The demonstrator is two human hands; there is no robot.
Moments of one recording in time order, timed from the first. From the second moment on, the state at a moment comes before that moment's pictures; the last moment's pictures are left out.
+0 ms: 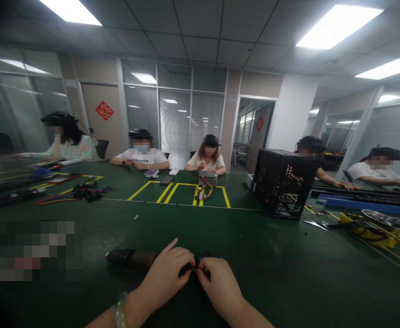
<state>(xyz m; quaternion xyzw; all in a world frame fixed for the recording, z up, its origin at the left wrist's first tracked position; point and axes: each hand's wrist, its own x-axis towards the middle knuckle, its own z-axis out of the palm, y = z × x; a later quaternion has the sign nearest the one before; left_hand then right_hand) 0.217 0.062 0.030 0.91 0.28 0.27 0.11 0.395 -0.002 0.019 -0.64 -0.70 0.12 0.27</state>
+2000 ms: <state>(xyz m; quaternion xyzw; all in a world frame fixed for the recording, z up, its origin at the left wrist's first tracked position) 0.214 0.060 0.033 0.92 0.31 0.21 0.10 0.396 -0.004 0.021 -0.64 -0.71 0.13 0.27</state>
